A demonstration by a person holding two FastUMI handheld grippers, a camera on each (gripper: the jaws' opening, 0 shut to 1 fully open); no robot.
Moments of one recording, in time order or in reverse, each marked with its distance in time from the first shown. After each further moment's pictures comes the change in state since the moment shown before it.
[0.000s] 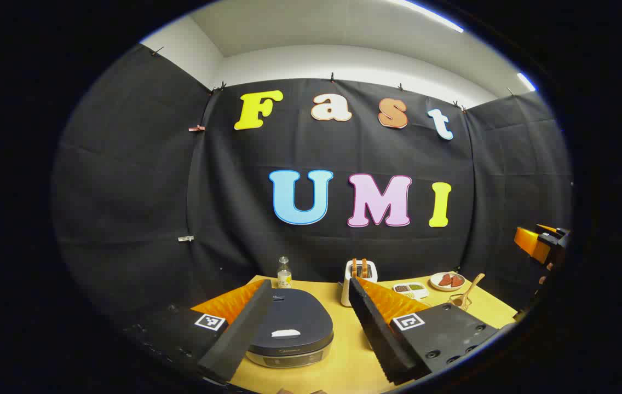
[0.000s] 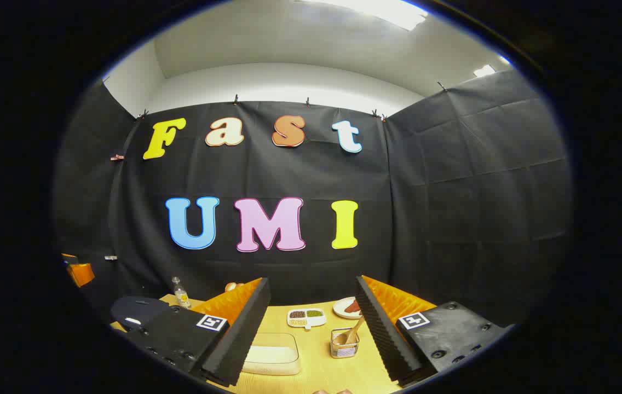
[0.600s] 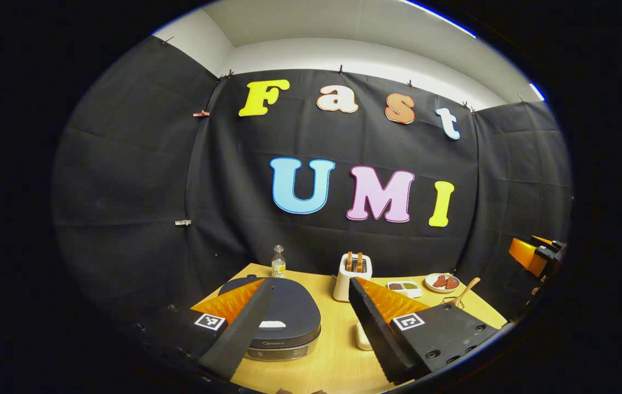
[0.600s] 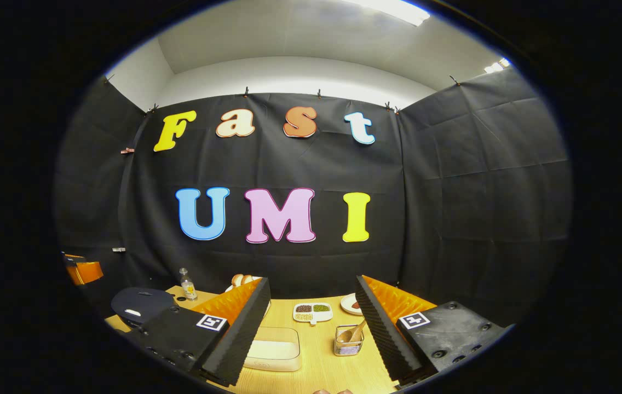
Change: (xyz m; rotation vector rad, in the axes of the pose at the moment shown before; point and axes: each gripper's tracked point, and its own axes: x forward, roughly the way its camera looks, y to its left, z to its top) left arm 0.007 -0.011 -0.015 -0.043 0.043 0.005; right arm 0.006 0.004 -0.012 -0.005 0.032 0.074
